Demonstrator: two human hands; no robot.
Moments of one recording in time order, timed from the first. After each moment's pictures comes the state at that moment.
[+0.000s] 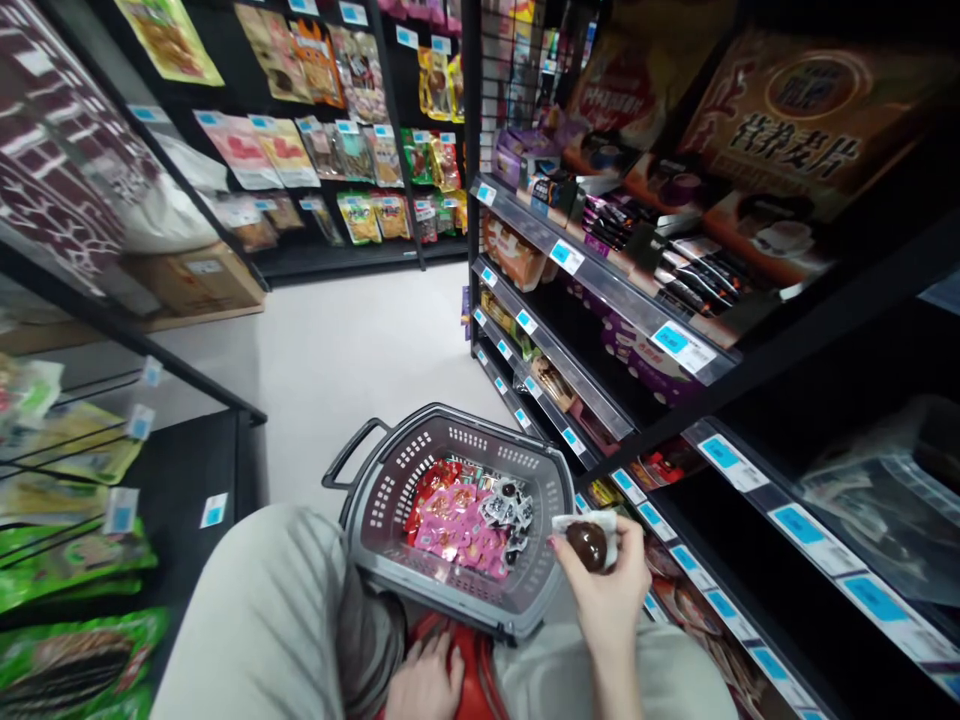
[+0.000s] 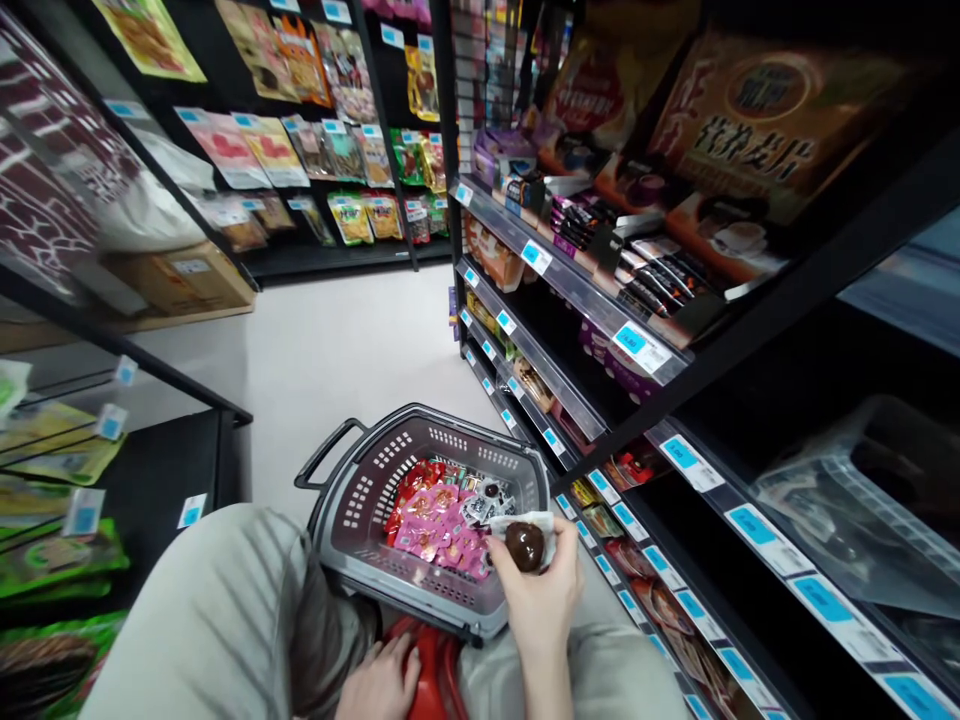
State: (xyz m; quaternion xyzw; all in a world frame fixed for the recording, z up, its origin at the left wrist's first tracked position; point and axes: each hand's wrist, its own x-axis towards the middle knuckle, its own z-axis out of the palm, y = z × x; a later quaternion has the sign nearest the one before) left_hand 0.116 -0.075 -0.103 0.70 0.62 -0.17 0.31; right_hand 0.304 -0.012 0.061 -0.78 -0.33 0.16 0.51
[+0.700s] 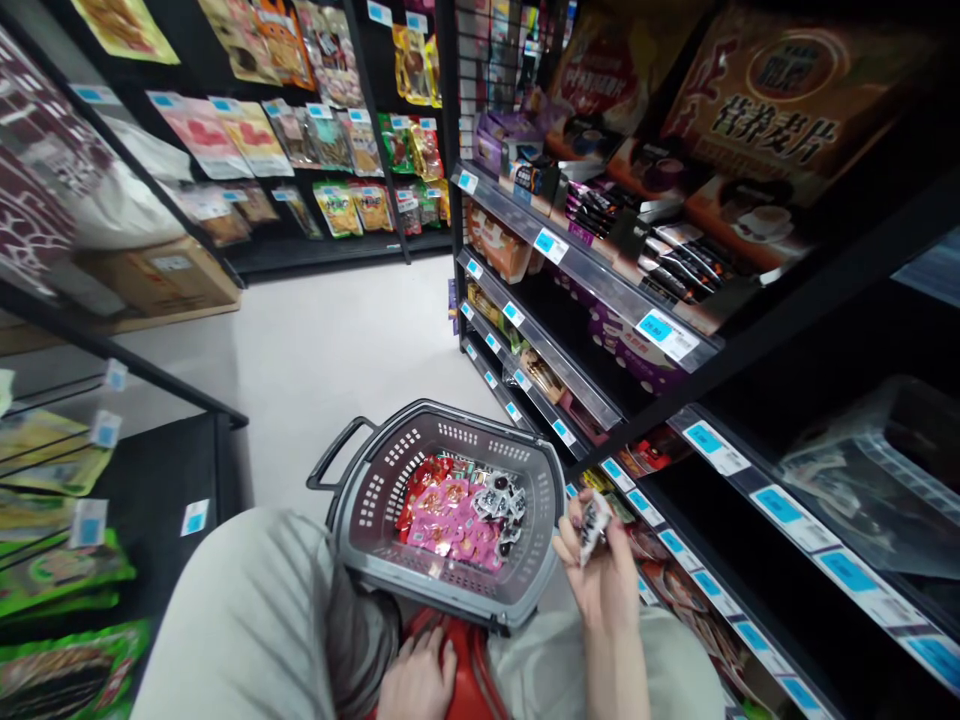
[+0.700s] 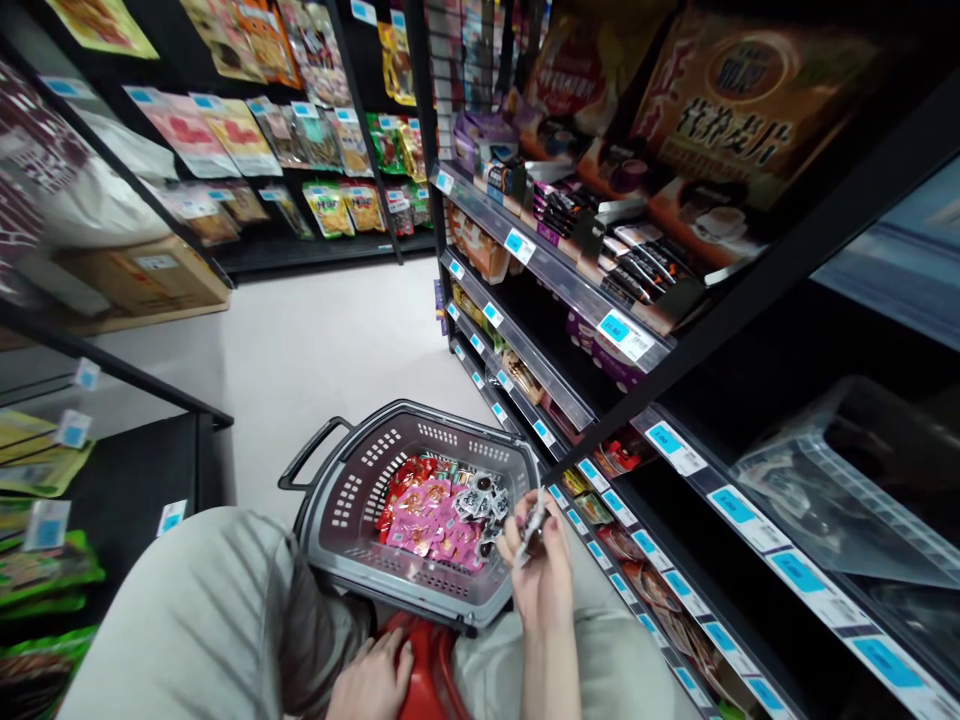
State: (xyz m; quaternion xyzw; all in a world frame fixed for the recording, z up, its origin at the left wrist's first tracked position) left_hand 0.115 -0.078 -0.106 0.71 0.62 -0.15 0.30; right_hand 0.321 -0.008 0.048 -0.43 -0.10 0.55 0.71
